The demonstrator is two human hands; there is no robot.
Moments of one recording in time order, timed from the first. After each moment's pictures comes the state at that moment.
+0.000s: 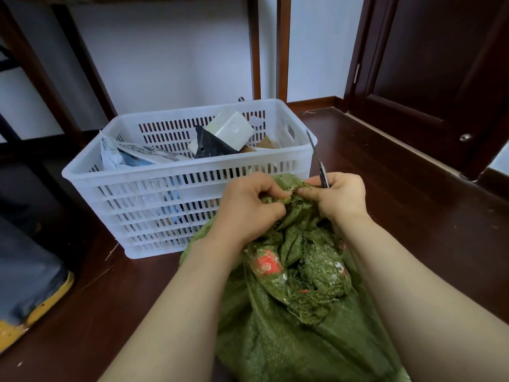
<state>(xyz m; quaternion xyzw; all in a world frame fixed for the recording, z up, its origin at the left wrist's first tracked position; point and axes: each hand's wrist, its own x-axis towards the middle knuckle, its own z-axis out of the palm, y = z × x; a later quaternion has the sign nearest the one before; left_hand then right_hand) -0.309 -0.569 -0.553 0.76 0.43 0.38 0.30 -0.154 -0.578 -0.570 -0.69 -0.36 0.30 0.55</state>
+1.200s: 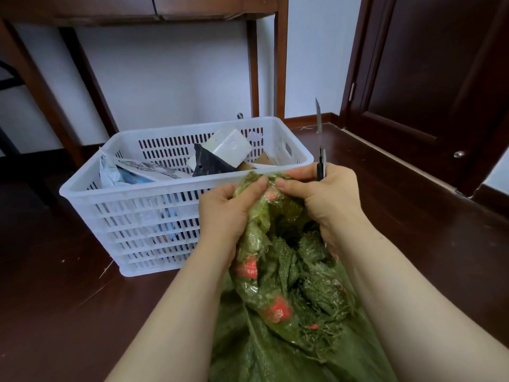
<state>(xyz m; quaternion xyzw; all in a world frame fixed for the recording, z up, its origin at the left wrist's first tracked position) -0.307 -0.561 -0.537 0.47 0.44 0.53 0.55 -0.181 -0.589 -0.516 -0.54 -0.35 0.38 0.66</state>
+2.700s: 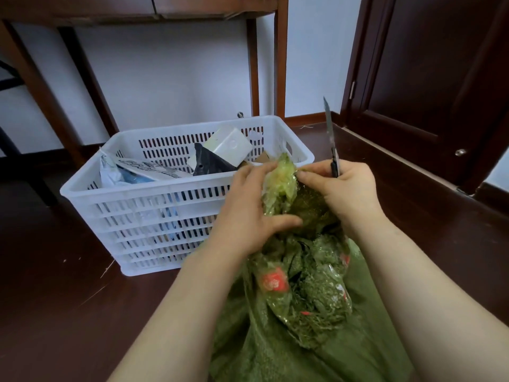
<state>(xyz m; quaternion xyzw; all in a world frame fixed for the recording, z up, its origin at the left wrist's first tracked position) -0.306 -0.567 -0.531 0.80 0.44 0.33 0.25 -0.151 -0.585 -0.525 -0.60 -0.44 0.26 0.62</state>
